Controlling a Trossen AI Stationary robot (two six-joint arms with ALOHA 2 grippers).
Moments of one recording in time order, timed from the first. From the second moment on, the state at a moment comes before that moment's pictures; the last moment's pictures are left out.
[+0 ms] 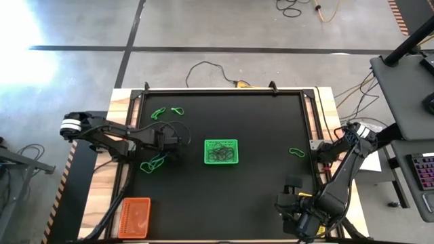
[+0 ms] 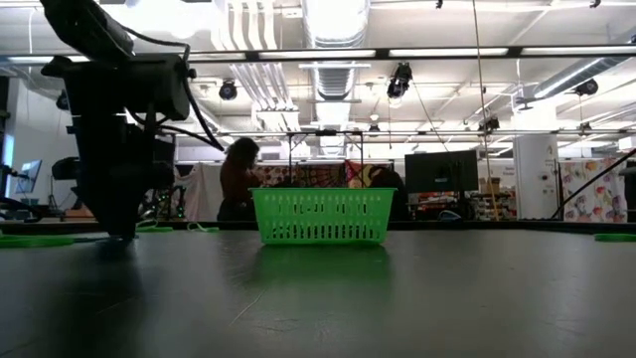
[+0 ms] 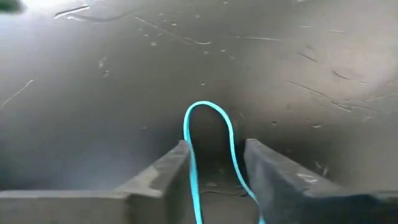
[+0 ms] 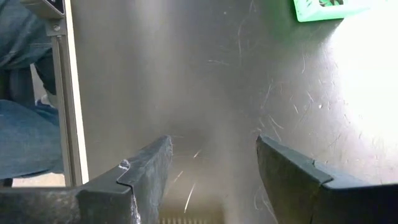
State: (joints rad) left arm 0.04 1.40 0.55 -0.71 -0.30 -0.99; right arm 0.92 1.67 1.52 -1.25 0.40 1.01
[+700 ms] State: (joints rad) left arm 0.00 1.33 0.67 -0.71 -0.33 -0.84; right arm 0.92 1.67 1.51 -1.24 0.45 0.98
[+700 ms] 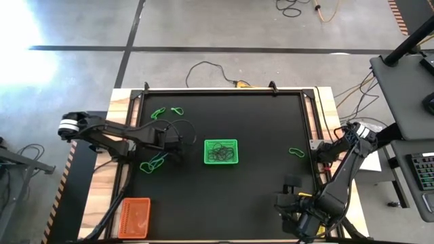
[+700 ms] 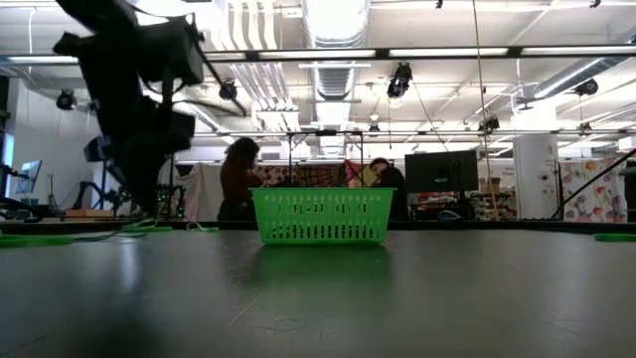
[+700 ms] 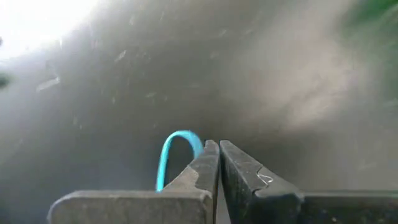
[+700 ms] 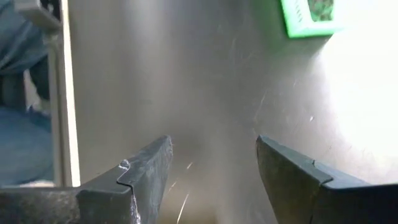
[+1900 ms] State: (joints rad) left arm -0.05 1.31 0.51 -0.60 -0.37 -1.00; right arm 0.92 1.67 1.51 -1.19 0.50 0.98
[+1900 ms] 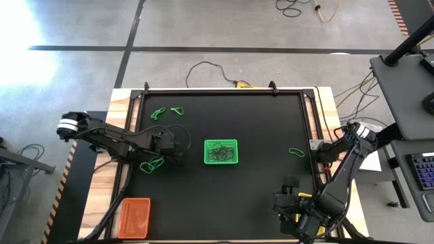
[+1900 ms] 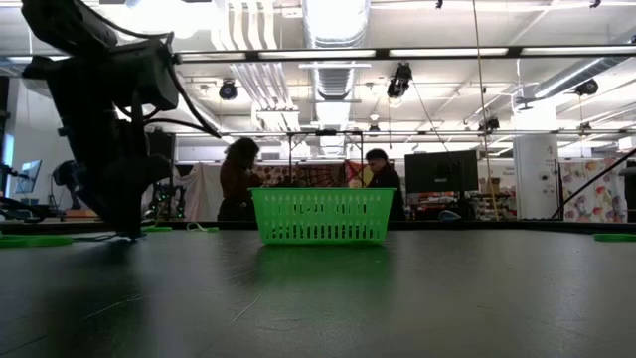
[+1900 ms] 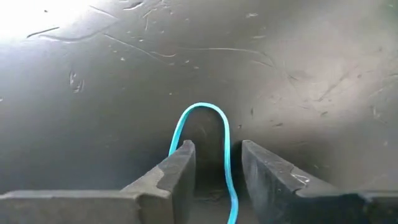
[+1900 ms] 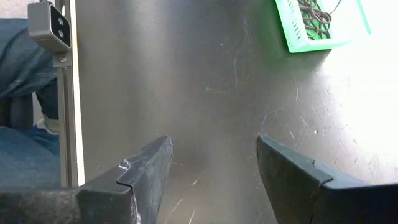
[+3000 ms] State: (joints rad) left arm -0.49 1.34 1.02 -0.45 -0.35 -0.58; right arm 0.79 1.82 1.47 -0.55 0.94 0.25
